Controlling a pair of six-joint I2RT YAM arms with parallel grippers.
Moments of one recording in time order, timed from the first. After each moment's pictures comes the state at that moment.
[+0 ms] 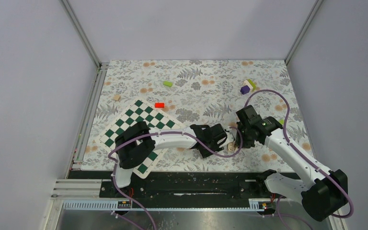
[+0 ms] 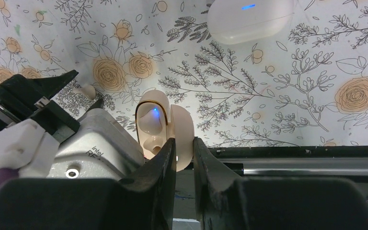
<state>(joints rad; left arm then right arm) -1.17 1.94 1.33 -0.52 -0.08 0.07 0.49 1.08 0.84 -0.98 0.04 0.66</state>
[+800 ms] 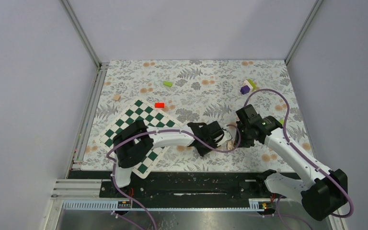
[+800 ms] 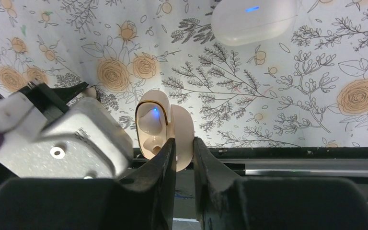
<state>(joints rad) -1.14 1.94 1.32 -0.53 -0.01 0.04 0.49 1.08 0.84 -0.99 0.04 0.66</state>
